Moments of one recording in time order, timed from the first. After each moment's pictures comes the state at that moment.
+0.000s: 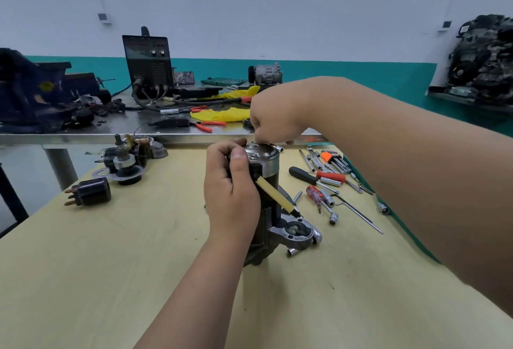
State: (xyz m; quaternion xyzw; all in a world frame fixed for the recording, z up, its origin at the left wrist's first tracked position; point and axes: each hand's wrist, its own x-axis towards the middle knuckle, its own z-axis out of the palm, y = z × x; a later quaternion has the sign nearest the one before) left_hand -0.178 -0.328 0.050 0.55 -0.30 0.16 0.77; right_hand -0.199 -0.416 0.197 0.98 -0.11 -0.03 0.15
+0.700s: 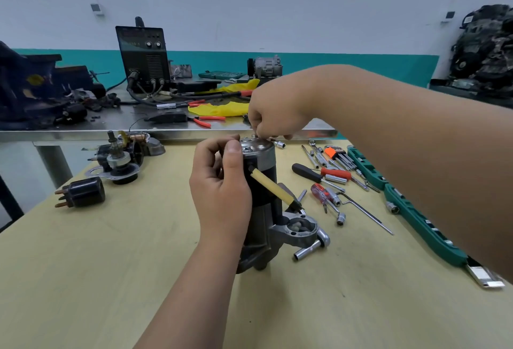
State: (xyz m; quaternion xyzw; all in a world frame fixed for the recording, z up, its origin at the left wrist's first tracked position) left_hand -0.162 -0.326 0.052 0.51 -0.29 0.15 0.80; right_hand -0.181 -0.427 0.198 0.99 -0.09 -0.07 0.12
